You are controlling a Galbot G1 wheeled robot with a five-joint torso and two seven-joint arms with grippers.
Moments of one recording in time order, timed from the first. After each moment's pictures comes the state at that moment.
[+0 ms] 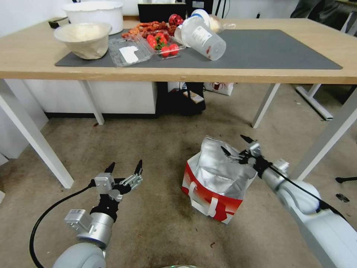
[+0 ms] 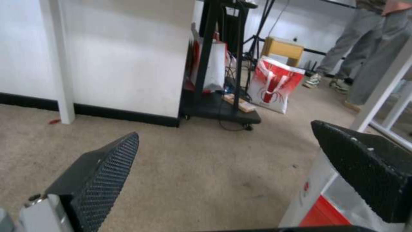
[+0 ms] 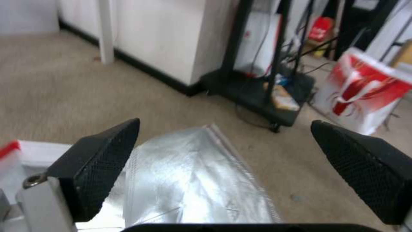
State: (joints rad) left arm 1.74 -1.33 -0.50 -2.31 -0.46 0.10 -0.08; right arm -1.03 0.89 0.24 1.66 0.39 -0.05 -0.26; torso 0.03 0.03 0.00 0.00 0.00
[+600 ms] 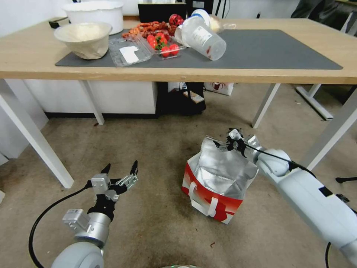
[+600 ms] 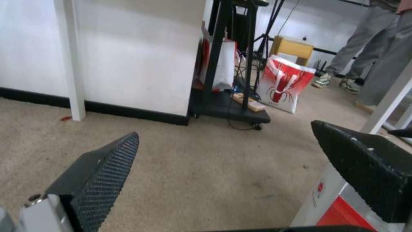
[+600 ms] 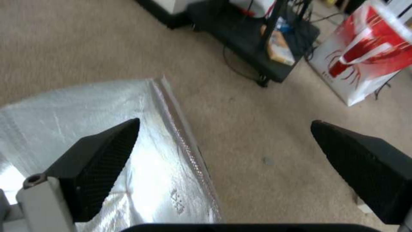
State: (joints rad) left arm 1.73 -1.33 -0.53 -2.28 -0.47 0.09 -0.09; right arm -0.64 0.88 -0.06 1.43 0.31 -0.31 -0.24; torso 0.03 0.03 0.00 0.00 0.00
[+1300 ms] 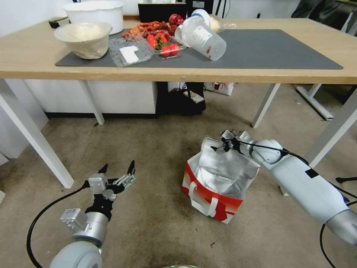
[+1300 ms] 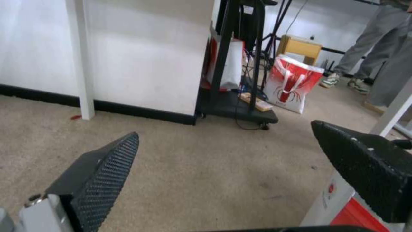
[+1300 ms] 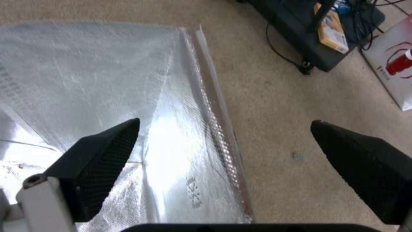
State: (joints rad) left arm 1.73 -1.32 -0.55 -2.28 -0.48 0.09 -0.10; right arm -0.50 0.91 -0.18 1.24 0.24 -0.26 -0.45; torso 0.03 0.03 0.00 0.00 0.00
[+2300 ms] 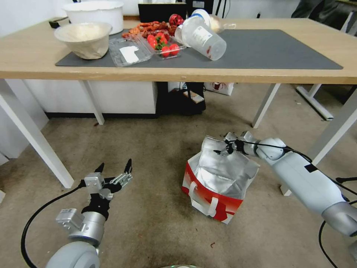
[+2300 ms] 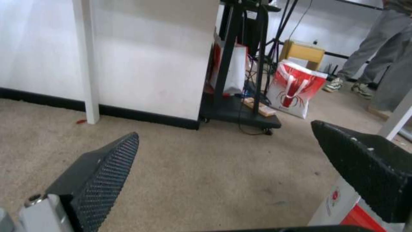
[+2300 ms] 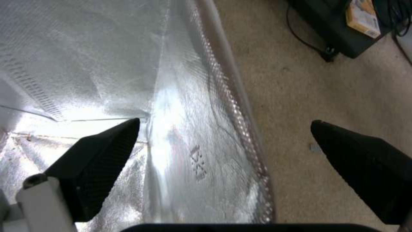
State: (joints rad) left arm 1.74 -1.33 -0.56 -2.30 -0.49 0.09 -0.11; right arm -0.44 0.95 -0.18 1.06 0.21 -0.19 -0.60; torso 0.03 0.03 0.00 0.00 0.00
